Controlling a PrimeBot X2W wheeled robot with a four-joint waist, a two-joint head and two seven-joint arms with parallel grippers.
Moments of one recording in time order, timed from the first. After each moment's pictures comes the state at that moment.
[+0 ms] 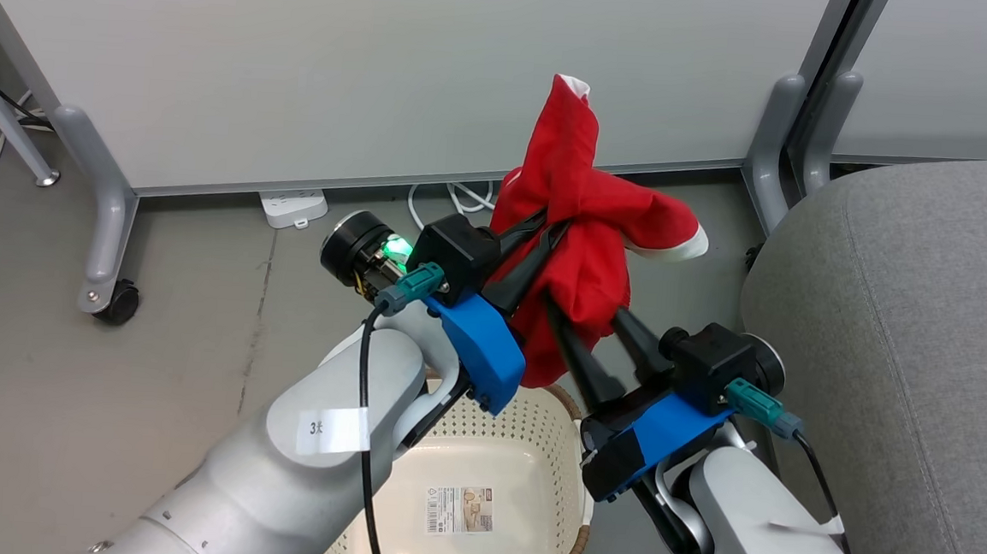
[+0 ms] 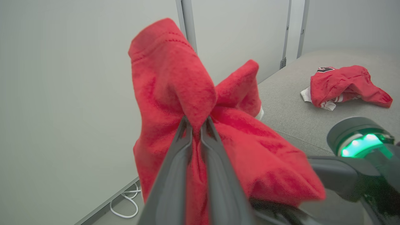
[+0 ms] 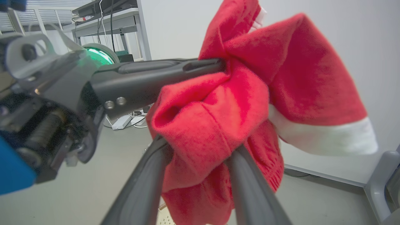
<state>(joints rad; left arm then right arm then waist) -0.82 0.11 -0.96 0.68 -0.61 -0.11 -0.26 -0.47 -0.05 0.47 0.46 0.27 0.13 -0.26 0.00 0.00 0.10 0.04</state>
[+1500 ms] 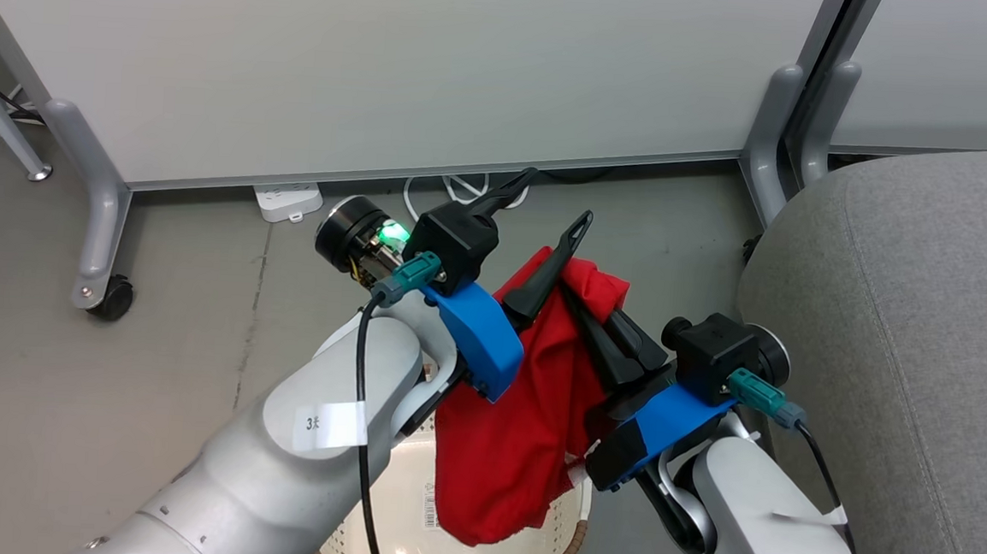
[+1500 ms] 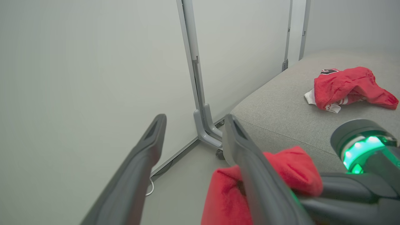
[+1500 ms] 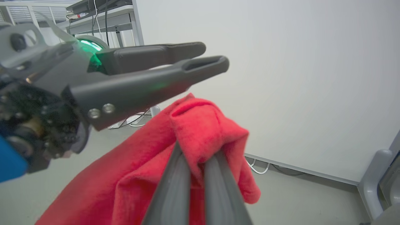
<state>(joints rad) -0.83 0.10 -0.93 0.68 -0.57 -0.11 -0.26 -0.49 -0.05 0.46 0.48 0.26 0.13 -0.26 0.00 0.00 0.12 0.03</state>
